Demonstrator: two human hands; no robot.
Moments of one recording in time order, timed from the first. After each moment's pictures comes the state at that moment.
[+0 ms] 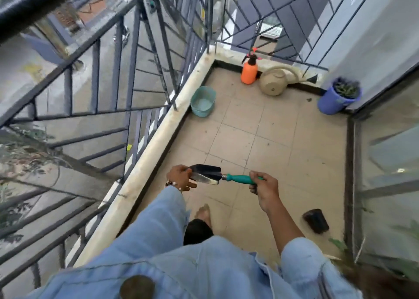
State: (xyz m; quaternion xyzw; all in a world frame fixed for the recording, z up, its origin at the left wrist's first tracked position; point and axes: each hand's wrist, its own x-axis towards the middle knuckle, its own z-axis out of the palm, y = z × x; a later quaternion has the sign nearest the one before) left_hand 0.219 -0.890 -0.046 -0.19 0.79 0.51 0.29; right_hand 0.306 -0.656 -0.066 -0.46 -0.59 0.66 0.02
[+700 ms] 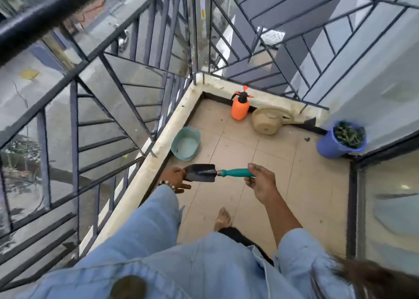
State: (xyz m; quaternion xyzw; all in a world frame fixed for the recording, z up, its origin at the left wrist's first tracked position) left_hand -0.137 -0.678 -0.026 -0.24 0.76 0.50 0.33; right_hand -0.070 -0.435 -0.034 -0.47 -0.52 0.72 -0.01
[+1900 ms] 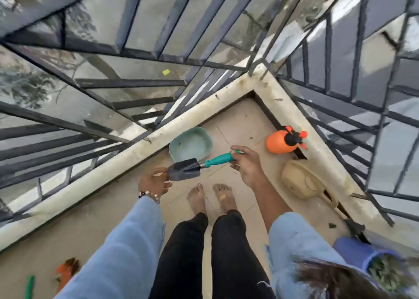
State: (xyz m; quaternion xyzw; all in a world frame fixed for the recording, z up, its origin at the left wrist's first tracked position) left_hand -0.415 -0.607 -0.184 -0.61 0.54 0.56 0.14; right_hand -0.546 -0.386 -0.168 -0.29 -0.68 0.59 -0.33
